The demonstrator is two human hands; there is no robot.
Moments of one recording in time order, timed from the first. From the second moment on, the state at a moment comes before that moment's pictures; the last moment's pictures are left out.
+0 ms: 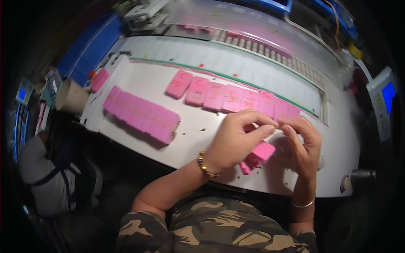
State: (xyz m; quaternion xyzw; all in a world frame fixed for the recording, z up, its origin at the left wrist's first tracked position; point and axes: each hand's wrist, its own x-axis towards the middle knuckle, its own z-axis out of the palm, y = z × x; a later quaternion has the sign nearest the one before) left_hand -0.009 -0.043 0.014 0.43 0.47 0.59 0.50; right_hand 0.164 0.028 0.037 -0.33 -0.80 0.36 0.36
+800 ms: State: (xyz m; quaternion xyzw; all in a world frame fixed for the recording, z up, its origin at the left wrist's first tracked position) left_hand 0.000 -0.051 -0.001 0.38 0.42 0.56 0.61; right_hand 0.168 0.029 0.026 -0.34 -0.65 0.60 0.34
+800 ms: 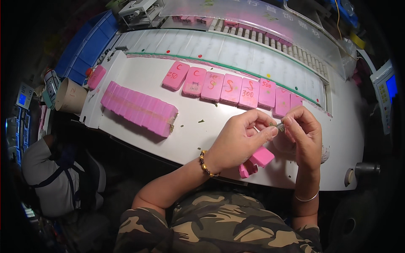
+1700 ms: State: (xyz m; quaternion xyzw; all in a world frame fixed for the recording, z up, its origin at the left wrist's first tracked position) left_hand -0.010 -0.062 0.003 0.36 0.46 0.58 0.56; right_hand 0.155 0.028 0.023 -0.36 -0.57 0.68 0.30
